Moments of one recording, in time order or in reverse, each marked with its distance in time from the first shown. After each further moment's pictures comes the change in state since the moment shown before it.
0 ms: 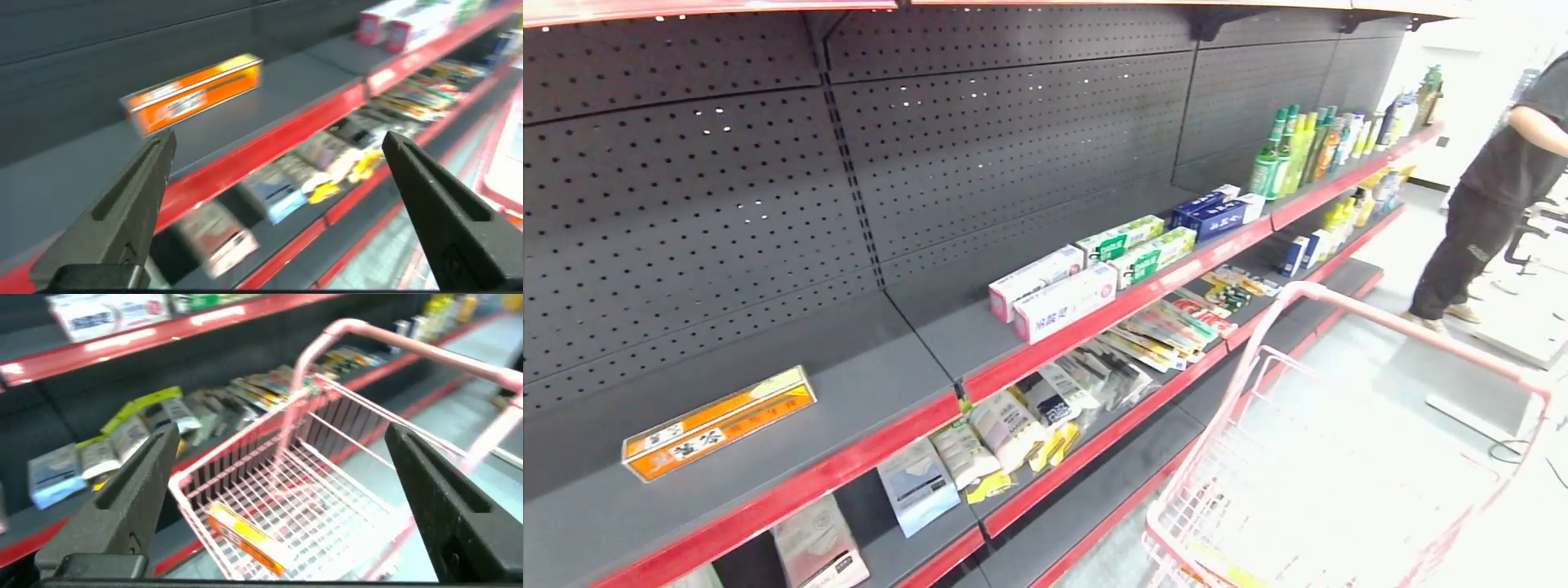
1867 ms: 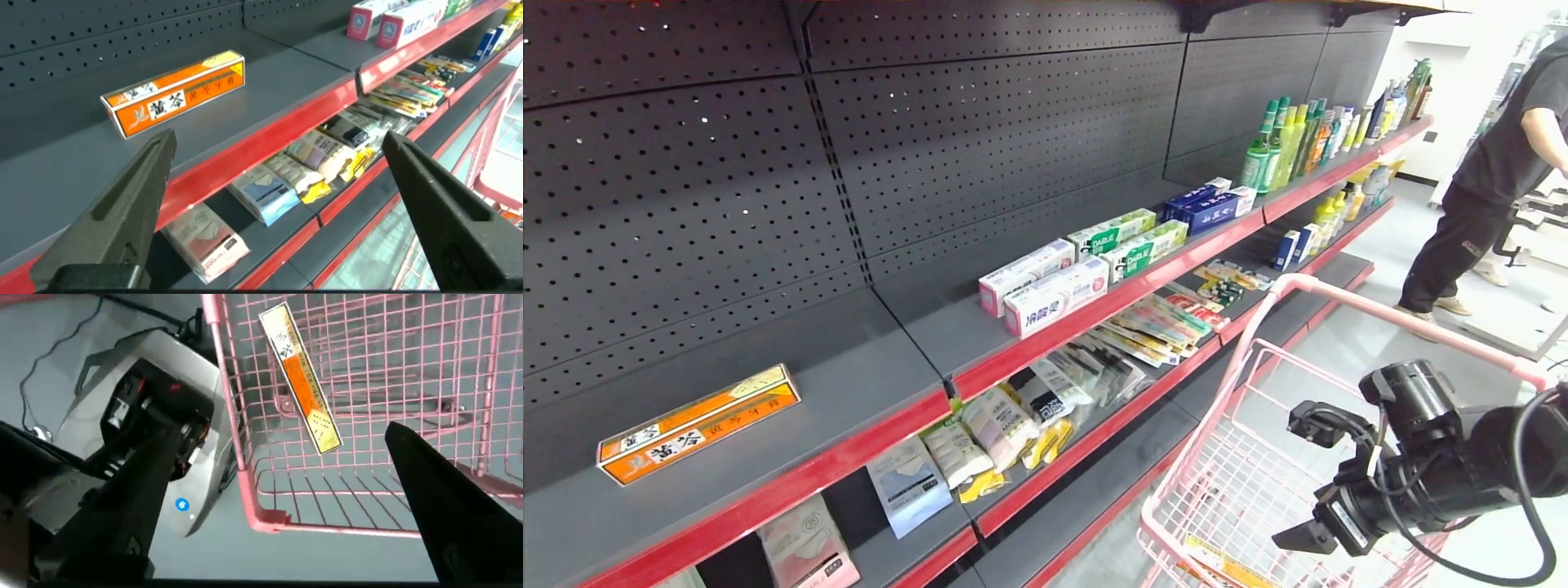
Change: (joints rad) left arm 0.000 0.000 0.000 0.000 0.000 -0.002; right arm 0.066 1.874 -0.586 -0.088 0.270 -0.455
